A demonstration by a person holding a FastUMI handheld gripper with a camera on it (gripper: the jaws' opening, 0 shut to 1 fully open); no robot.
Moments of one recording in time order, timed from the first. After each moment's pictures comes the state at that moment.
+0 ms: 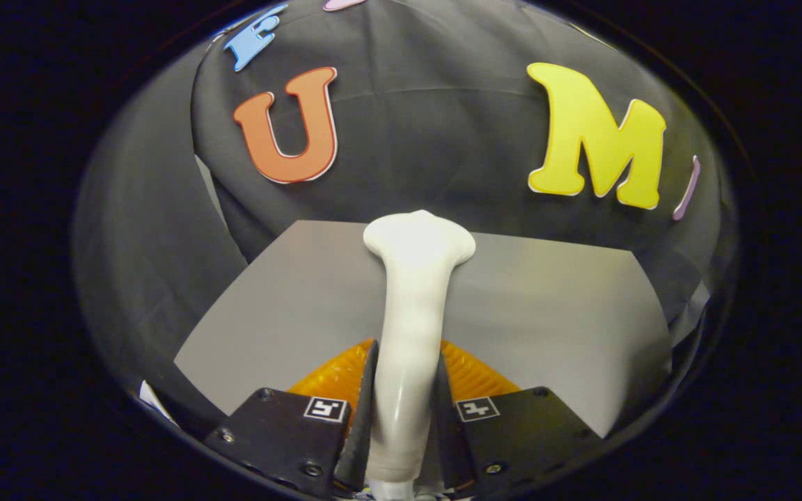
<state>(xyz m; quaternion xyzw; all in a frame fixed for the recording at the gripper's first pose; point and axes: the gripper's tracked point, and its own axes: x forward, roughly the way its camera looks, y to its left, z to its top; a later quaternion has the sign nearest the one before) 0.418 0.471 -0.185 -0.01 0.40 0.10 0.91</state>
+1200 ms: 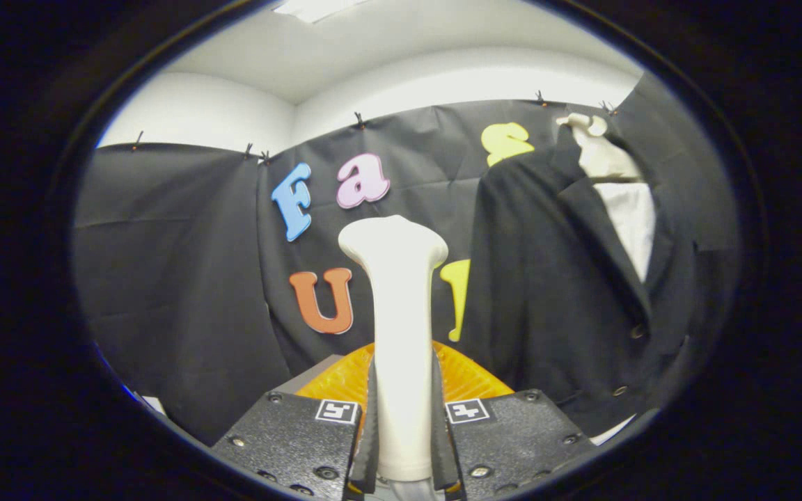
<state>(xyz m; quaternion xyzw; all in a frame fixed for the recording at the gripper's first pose) 0.196 0.286 0.124 0.03 0.05 0.12 0.99</state>
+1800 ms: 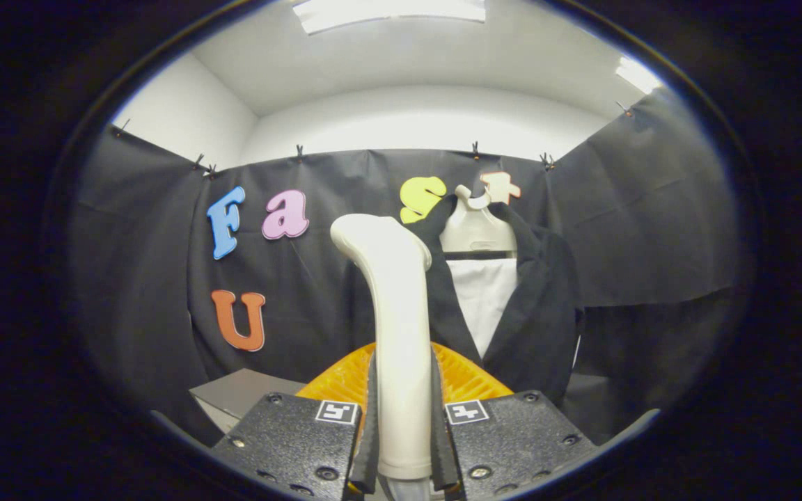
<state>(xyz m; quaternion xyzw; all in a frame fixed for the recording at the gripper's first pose) 0.184 0.139 0.170 -0.02 0.00 -0.02 1.00</state>
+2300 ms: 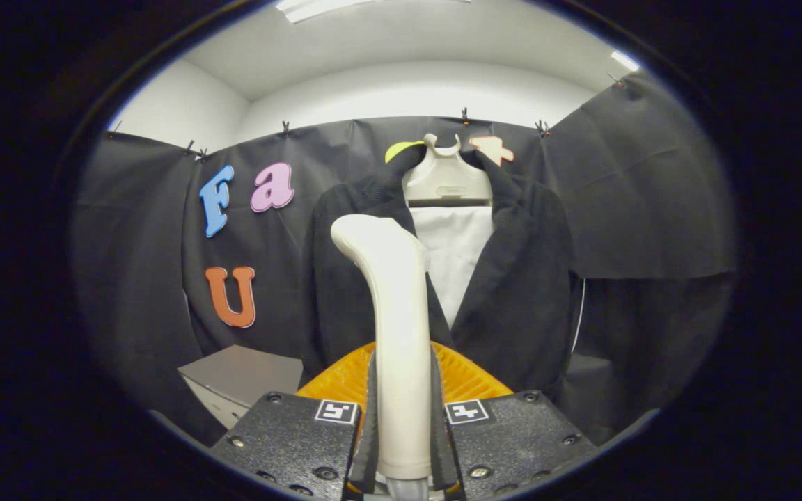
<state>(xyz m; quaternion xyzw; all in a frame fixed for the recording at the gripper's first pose) 0.194 0.082 0.116 0.00 0.06 0.00 1.00</state>
